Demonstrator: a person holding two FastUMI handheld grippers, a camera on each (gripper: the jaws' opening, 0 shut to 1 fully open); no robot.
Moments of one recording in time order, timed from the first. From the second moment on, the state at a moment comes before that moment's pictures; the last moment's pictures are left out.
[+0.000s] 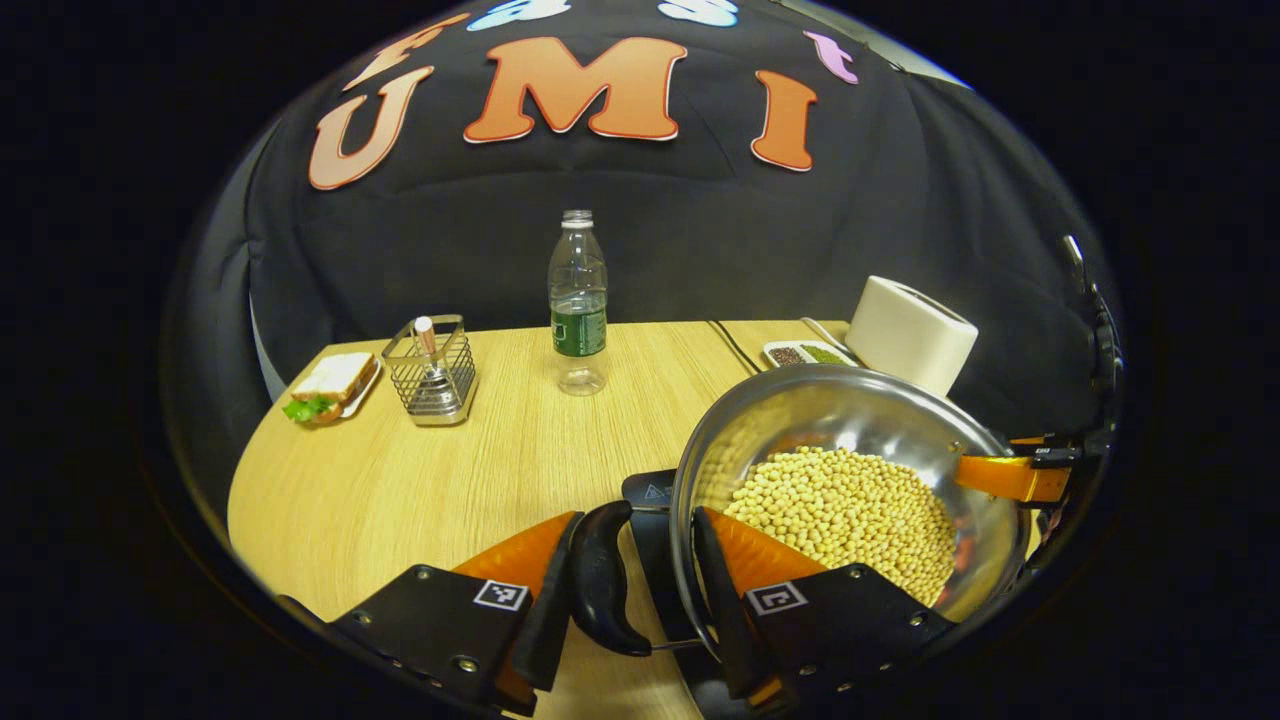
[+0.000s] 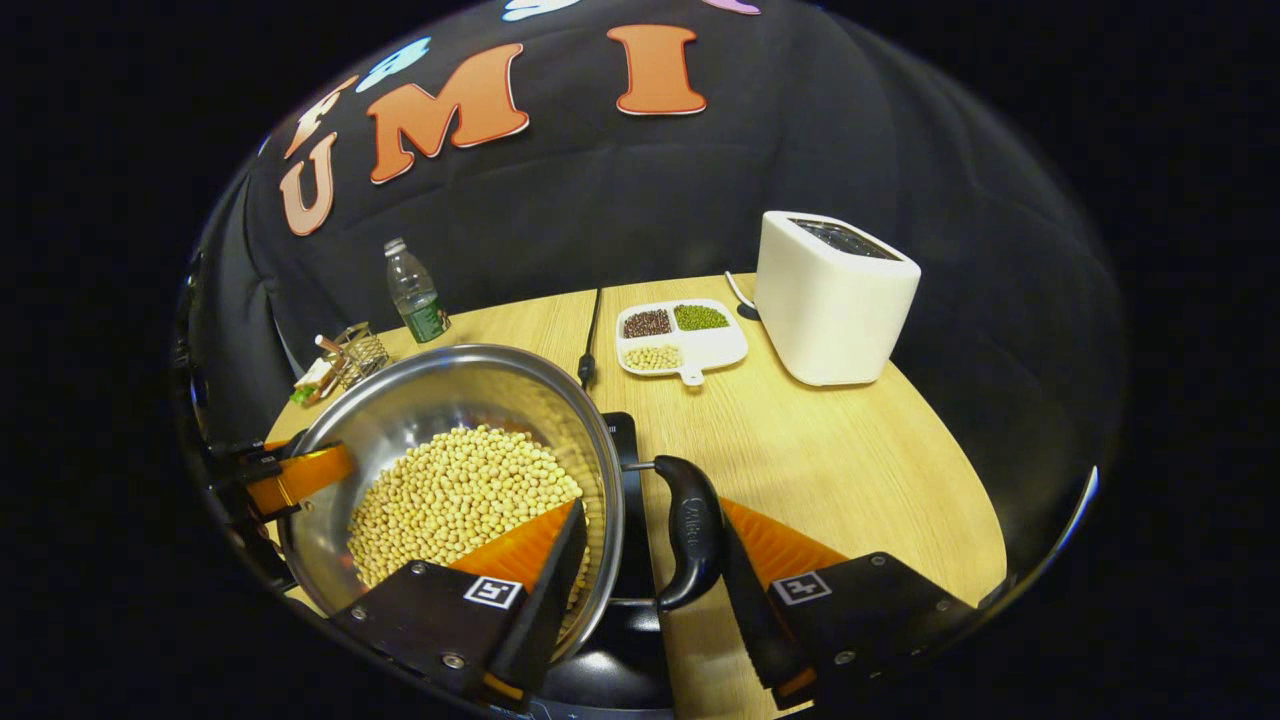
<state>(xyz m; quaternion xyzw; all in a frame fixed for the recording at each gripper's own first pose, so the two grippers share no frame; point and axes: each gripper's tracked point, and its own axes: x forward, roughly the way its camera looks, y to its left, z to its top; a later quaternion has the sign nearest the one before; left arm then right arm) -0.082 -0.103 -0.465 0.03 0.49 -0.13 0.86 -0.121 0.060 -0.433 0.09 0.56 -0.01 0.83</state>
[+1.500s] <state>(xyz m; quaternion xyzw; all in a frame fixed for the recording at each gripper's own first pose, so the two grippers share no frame) -0.026 0.056 0.036 0.02 0.04 0.03 1.00 0.006 0.054 -0.023 0.05 0.12 0.07 0.99</state>
